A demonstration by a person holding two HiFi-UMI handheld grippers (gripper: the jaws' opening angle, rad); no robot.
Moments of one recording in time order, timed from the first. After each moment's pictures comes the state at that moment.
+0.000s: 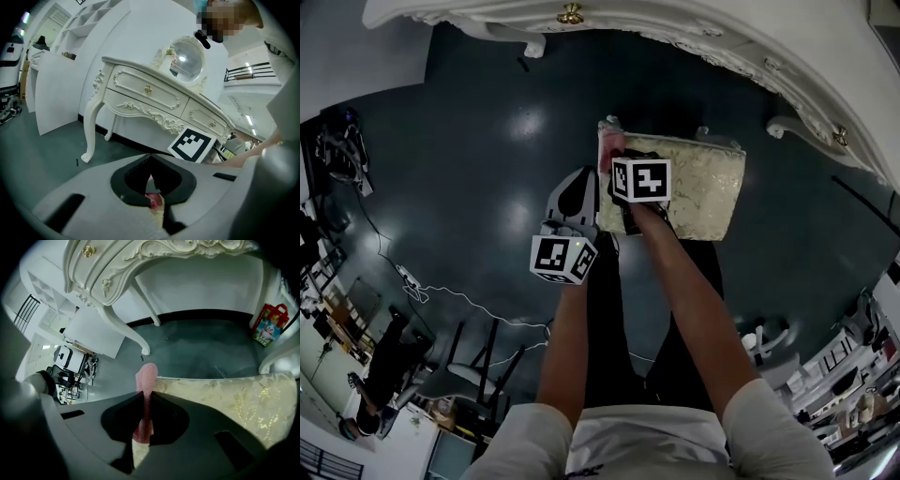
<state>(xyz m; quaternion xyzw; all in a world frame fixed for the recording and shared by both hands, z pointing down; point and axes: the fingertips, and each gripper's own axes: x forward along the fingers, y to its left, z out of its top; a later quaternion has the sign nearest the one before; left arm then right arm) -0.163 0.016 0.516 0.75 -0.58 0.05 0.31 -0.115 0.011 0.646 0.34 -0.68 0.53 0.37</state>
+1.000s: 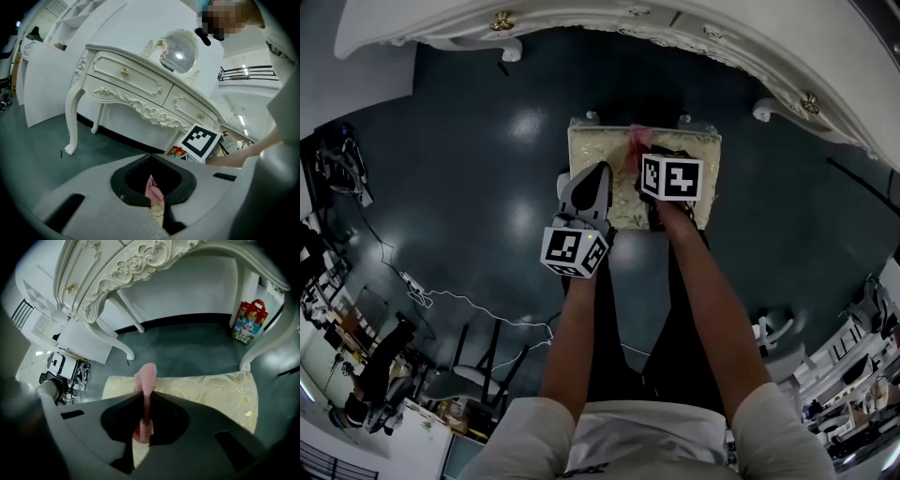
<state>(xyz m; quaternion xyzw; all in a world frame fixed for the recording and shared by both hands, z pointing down) -0.065 0.014 0.526 0.77 -0.54 0.06 0.34 0.015 0.003 0.641 0.39 -0.66 0.54 0.36</state>
